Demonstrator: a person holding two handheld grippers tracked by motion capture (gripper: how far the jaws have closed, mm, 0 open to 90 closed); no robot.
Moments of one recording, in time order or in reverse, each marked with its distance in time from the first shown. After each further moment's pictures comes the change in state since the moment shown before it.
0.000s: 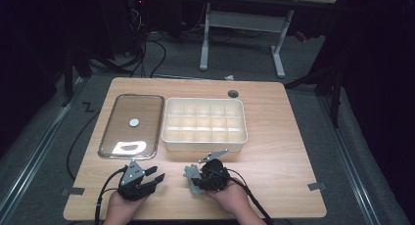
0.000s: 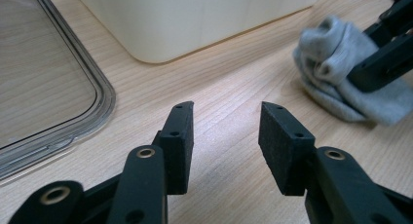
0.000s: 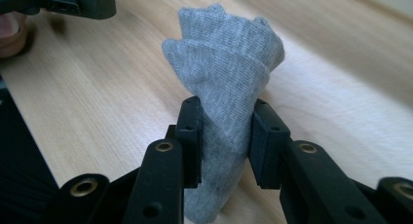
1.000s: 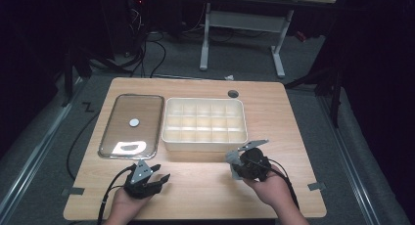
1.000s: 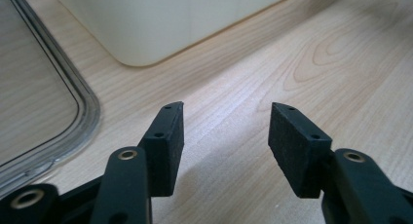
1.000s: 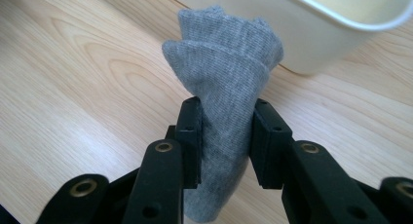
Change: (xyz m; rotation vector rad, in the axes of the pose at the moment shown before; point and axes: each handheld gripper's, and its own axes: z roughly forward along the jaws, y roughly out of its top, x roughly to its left) left arm -0.006 0.005 0.016 0.052 -0.002 0.084; right arm -0.058 -0.017 -0.091 0.028 -0.283 0.040
